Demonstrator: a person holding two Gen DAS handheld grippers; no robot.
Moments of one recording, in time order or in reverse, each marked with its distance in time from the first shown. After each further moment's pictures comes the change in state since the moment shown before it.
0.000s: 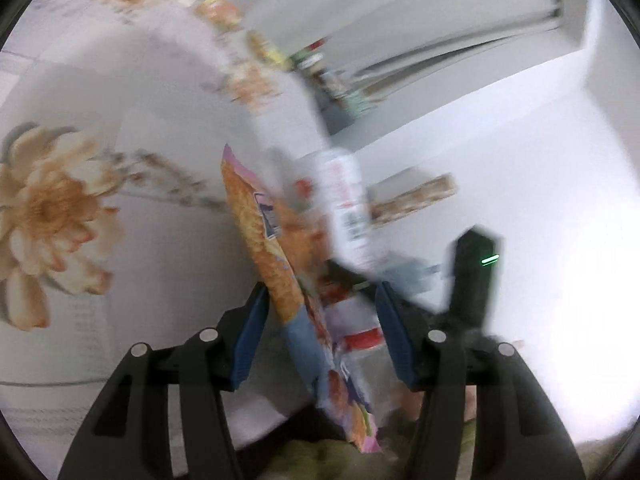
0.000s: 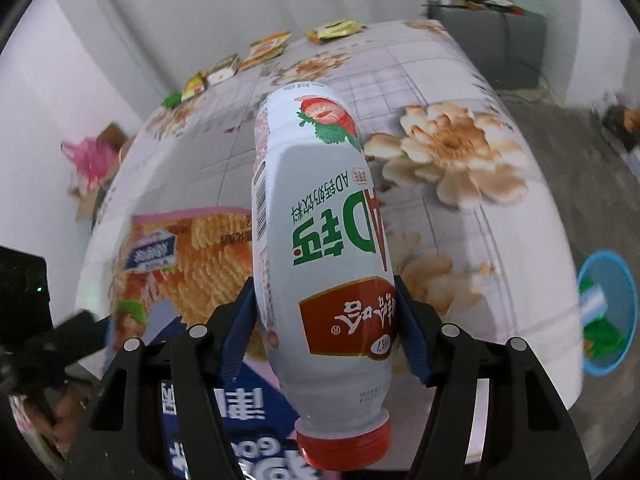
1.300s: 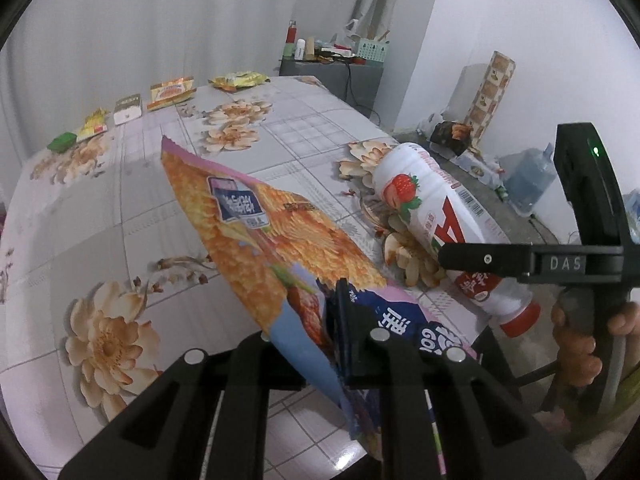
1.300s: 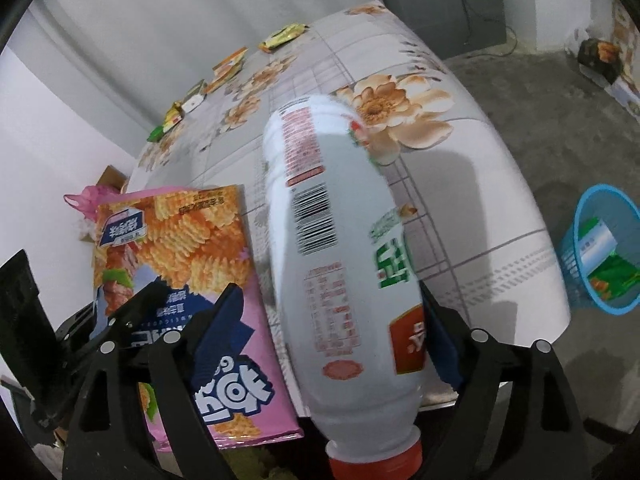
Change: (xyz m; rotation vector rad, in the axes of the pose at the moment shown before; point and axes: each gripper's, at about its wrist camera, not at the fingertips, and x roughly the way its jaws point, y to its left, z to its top) left arm 0.070 -0.055 -0.007 0.582 0.115 0.586; right arm -0.028 -0.052 -0.010 0.164 0.030 0.027
